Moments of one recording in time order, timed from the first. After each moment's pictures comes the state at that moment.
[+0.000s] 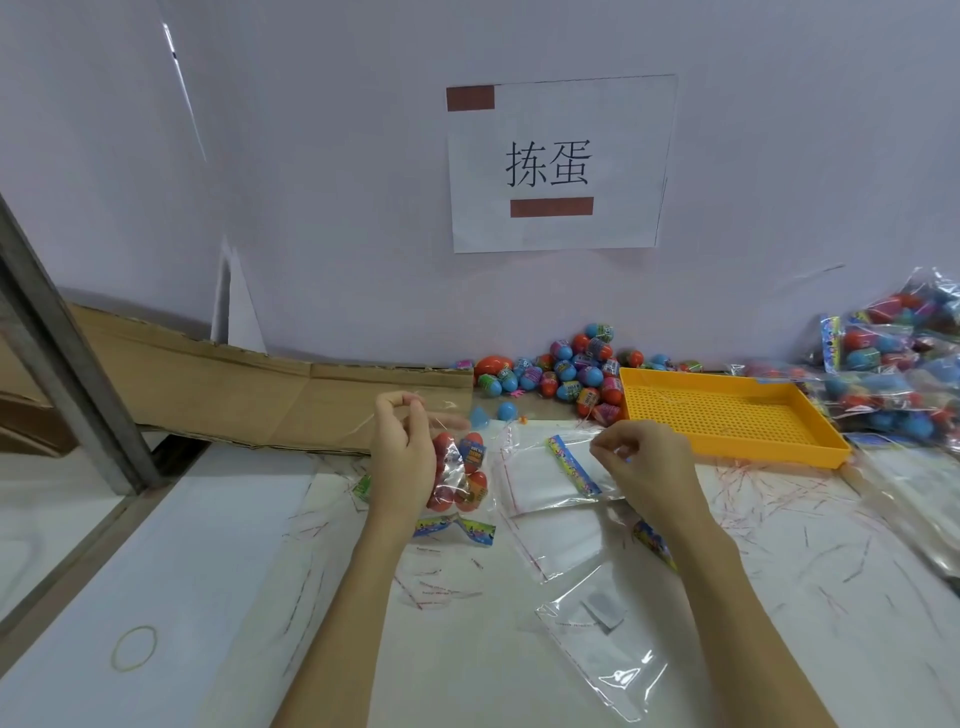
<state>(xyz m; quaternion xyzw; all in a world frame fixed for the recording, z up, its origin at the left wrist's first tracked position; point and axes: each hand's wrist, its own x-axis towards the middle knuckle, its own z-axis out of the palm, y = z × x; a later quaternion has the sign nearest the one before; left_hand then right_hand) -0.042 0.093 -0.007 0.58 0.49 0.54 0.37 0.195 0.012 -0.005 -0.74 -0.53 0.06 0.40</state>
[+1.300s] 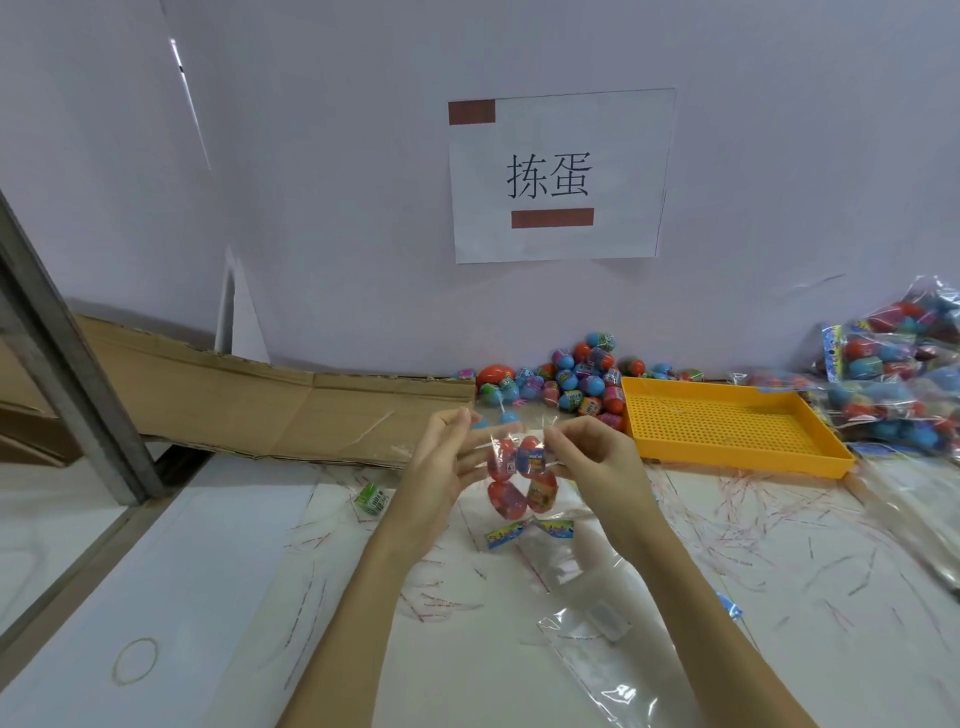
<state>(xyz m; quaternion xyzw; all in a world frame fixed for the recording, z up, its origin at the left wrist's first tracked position) -0.029 0.081 0.000 0.56 0.31 0.44 0.63 0.148 0.024 -0.004 -0.55 -0.47 0.32 0.62</state>
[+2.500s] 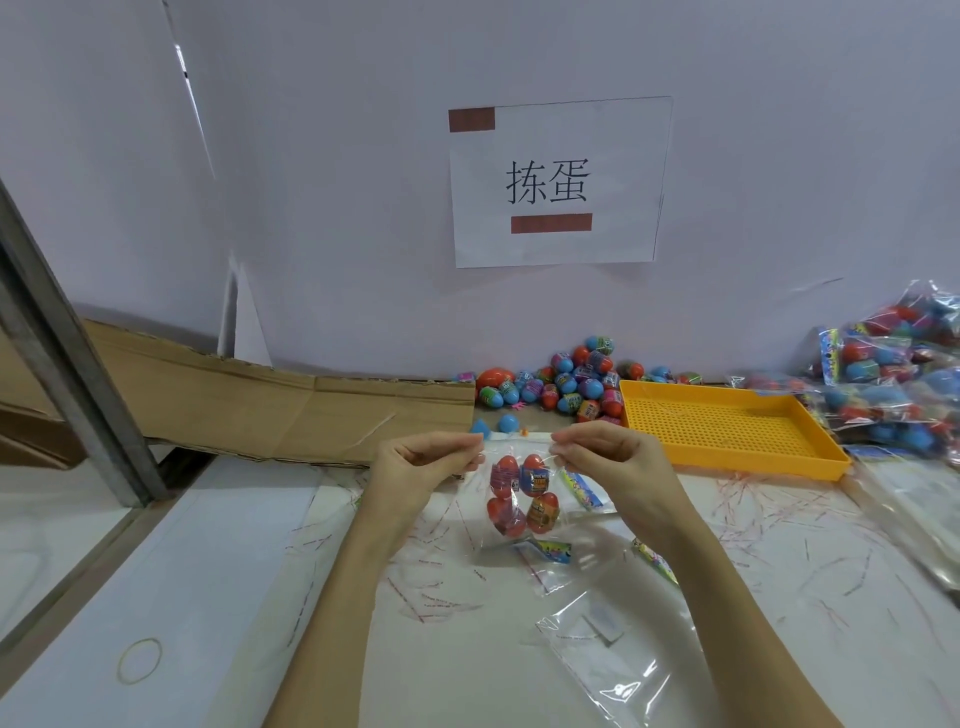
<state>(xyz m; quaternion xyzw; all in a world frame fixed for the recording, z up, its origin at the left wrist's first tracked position) -0.059 0.088 -0.004 0.59 0.34 0.47 0.56 0.179 0.010 0.004 -0.49 -0.50 0.39 0.60</state>
